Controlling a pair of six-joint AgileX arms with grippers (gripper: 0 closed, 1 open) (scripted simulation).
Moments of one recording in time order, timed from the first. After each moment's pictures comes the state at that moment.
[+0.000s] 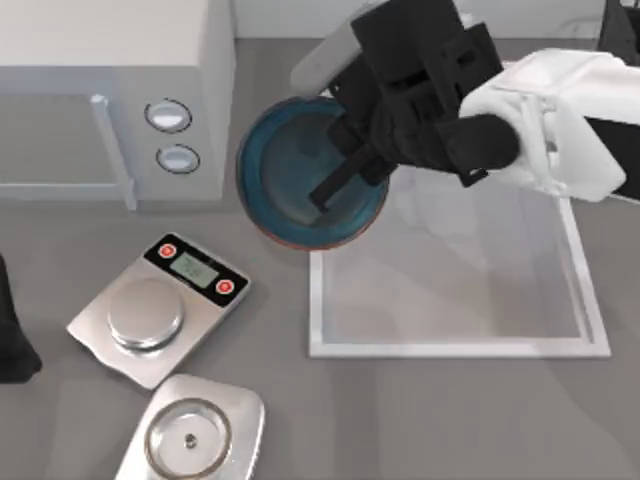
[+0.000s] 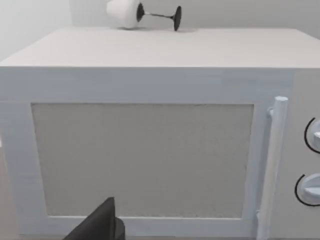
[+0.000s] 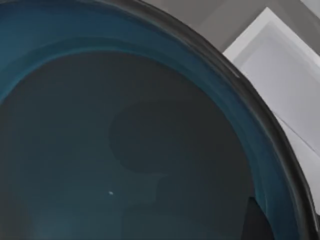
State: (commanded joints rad) left arm 0.00 0.00 0.00 0.00 0.00 0.00; right arm 0.68 1.84 1.36 -0.27 0.26 -0.24
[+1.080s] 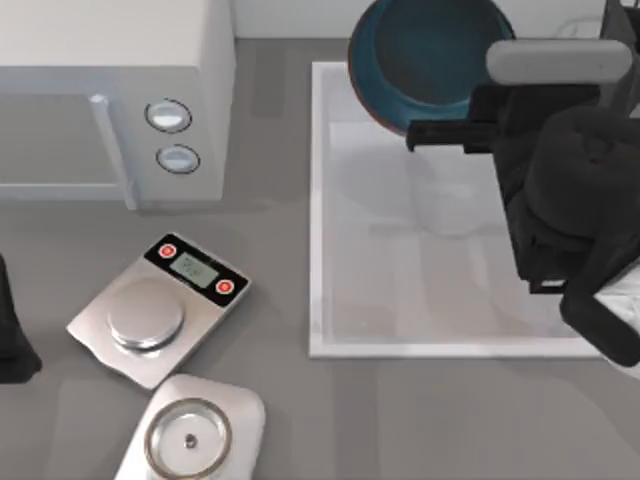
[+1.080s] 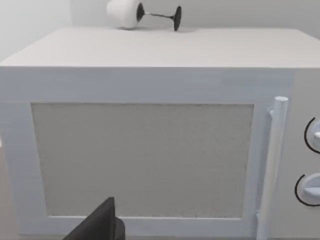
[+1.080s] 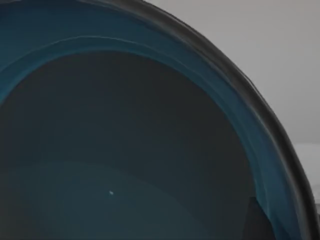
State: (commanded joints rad) left arm 0.00 0.00 0.00 0.00 0.00 0.00; right arm 0.65 1.60 0.71 0.88 0.68 0.02
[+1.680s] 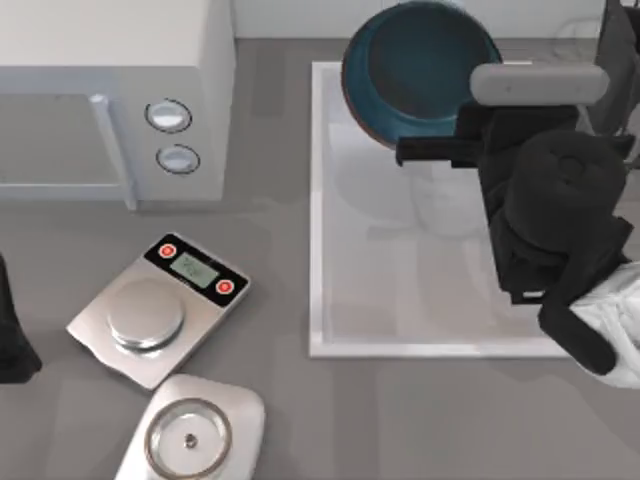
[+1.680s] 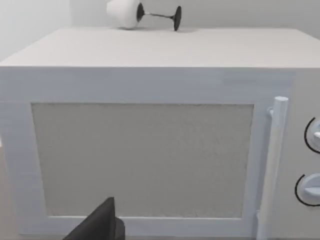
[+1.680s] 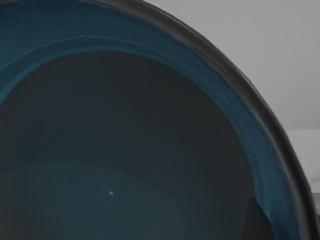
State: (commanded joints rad) left arm 0.00 0.00 0.00 0.00 0.00 0.00; right arm 0.66 1.72 0.70 0.99 0.68 0.02
